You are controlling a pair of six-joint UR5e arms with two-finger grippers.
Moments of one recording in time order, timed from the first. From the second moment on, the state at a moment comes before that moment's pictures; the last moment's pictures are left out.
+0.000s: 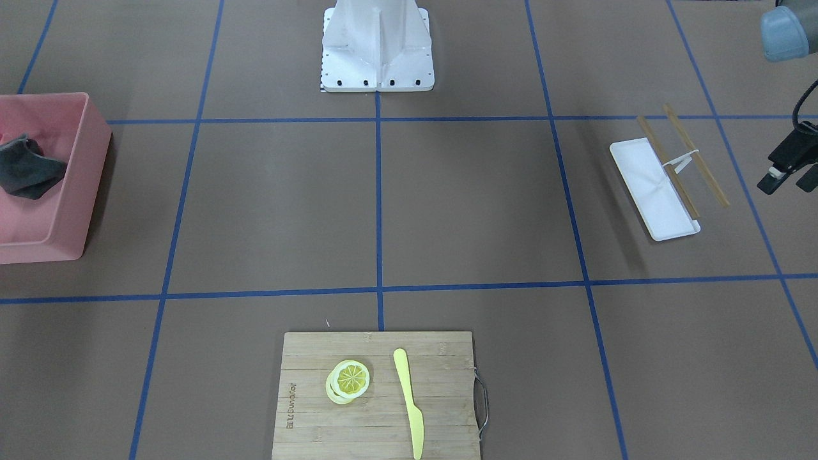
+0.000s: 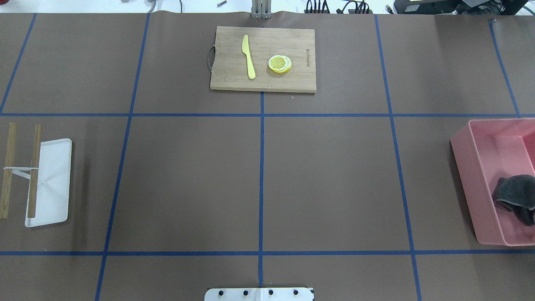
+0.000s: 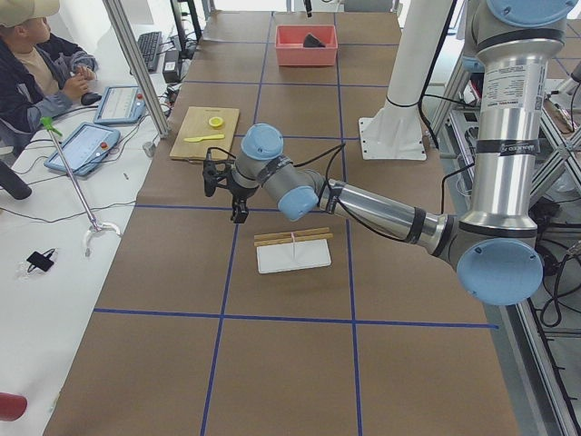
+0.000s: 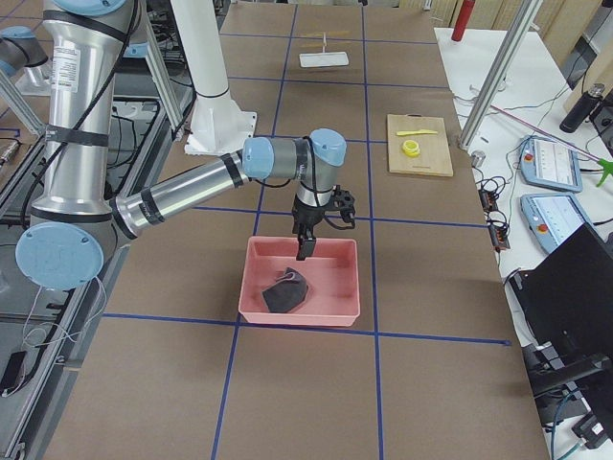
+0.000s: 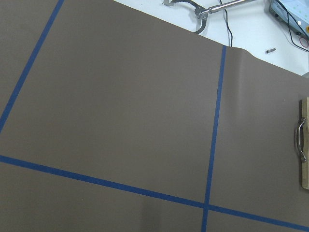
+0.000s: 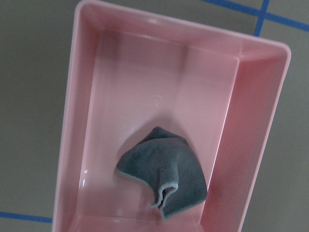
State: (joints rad) left arm -1.34 -1.56 -1.85 -2.12 -2.28 -0.87; right arm 1.27 -1.71 2.14 -1.97 2.20 0.05
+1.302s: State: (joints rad) left arm -1.60 -1.44 -1.78 -1.60 -2.35 0.03; right arm 1.45 -1.59 1.93 -1.84 2.29 0.19
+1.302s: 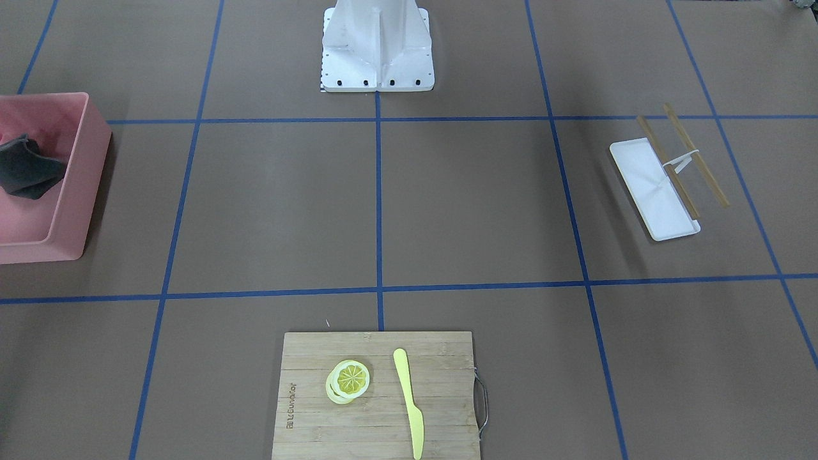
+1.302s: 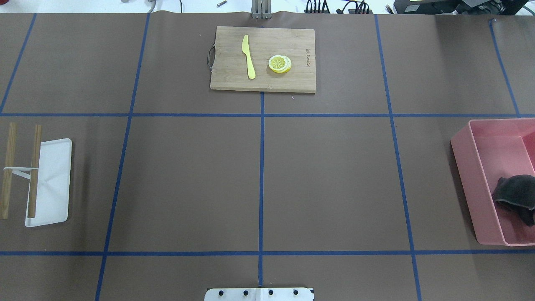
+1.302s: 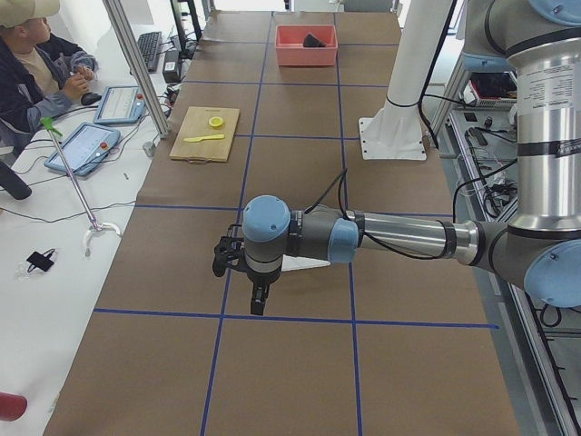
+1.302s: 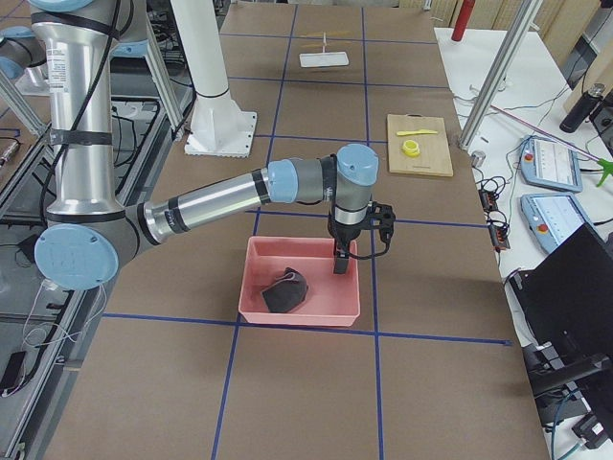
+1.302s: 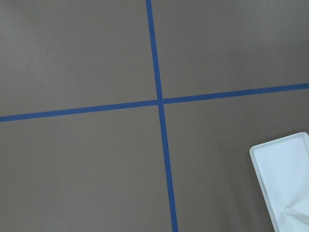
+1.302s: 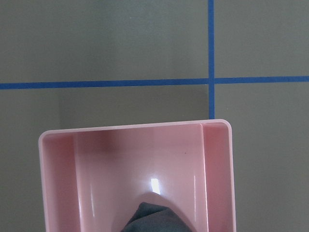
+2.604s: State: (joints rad) left arm -1.61 -1.47 -1.81 -1.61 -2.37 0.02; right arm 1.45 -1.62 1.92 -1.84 2.34 0.13
